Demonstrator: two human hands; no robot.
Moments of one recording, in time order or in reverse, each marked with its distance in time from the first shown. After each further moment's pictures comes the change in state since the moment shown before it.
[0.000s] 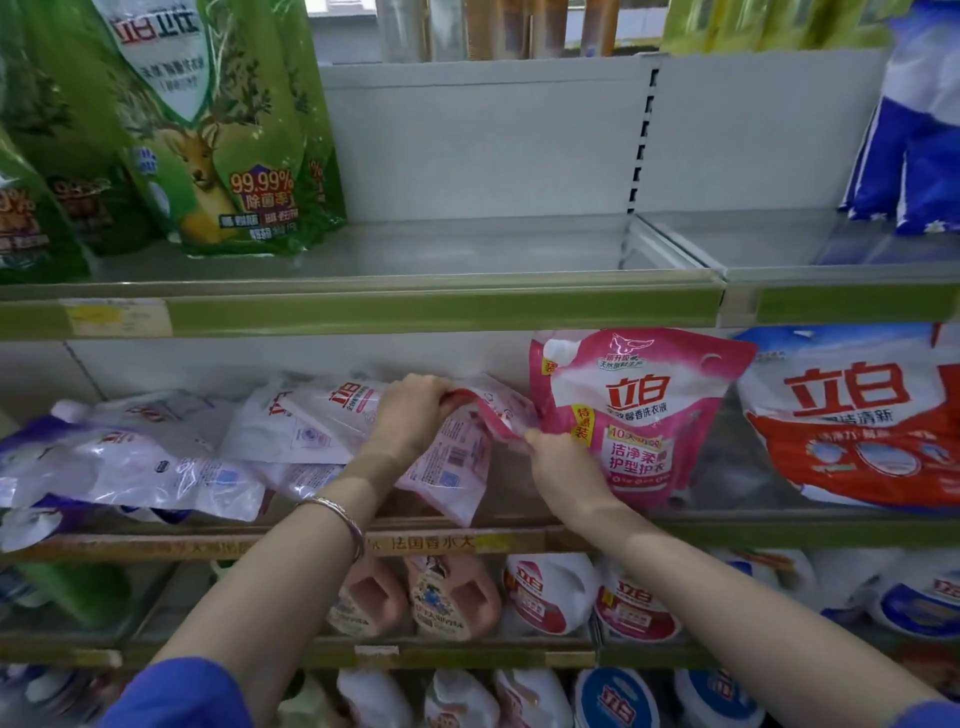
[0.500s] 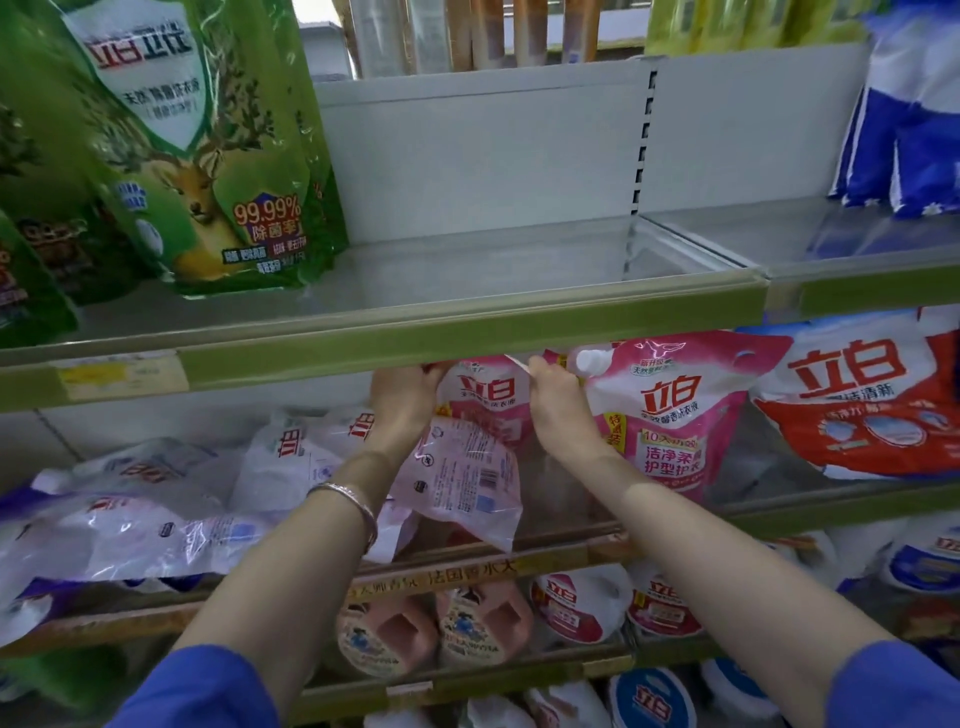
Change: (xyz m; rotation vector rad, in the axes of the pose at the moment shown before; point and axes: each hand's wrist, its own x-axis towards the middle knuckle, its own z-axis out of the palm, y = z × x) left_hand 0.042 -0.036 -0.022 -0.421 0.147 -0.232; right_hand 0.074 -0.056 -0.013 0.130 0.260 0.110
